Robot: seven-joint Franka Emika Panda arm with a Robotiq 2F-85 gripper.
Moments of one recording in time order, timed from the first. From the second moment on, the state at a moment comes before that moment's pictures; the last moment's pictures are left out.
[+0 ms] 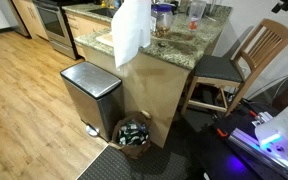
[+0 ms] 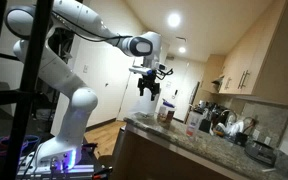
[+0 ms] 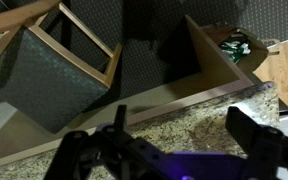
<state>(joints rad) -0.10 -0.98 -0.26 -2.58 -0.17 1.86 -0.33</state>
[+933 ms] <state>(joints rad) 0.04 -1.03 -0.39 -2.57 -0.20 1.82 -0.73</state>
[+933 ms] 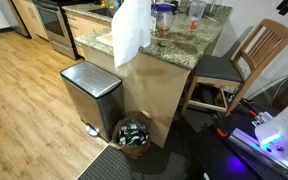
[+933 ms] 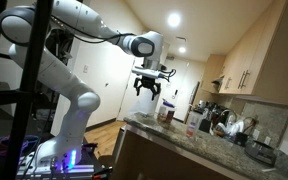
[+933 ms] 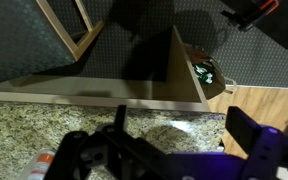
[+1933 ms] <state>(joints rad) 0.33 -0.80 -0.03 -2.44 -0.10 1.82 -0.83</state>
